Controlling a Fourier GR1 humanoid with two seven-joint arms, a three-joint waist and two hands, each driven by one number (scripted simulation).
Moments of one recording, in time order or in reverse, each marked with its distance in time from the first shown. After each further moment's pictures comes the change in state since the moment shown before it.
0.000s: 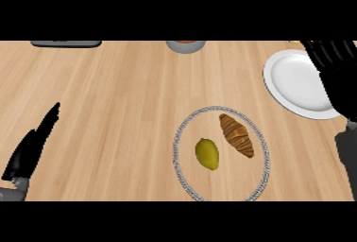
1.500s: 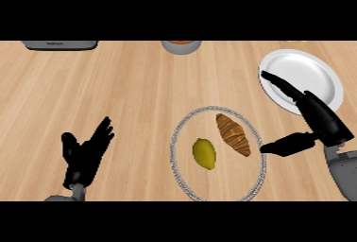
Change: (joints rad) left arm 0.053 -0.352 -0.031 -0.097 0.185 -0.007 0.249; right arm 0.134 -0.113 0.257 0.026 0.574 0.029 -0.053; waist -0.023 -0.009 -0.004
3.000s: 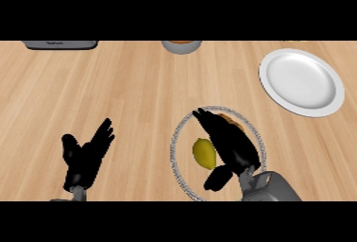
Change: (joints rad) left arm 0.029 -0.066 0.059 -0.040 -0.084 -0.050 0.039; right arm 0.027 0.394 0.290 -0.046 0.512 0.153 0.464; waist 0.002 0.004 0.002
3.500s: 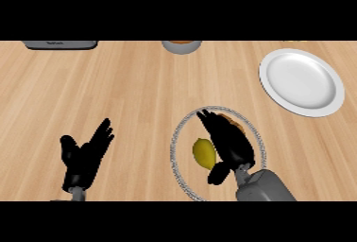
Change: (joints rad) left arm 0.007 -0.016 0.024 -0.008 -0.024 -0.028 -0.005; right arm 0.011 0.036 -0.029 0.137 0.152 -0.037 -0.062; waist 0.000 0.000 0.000
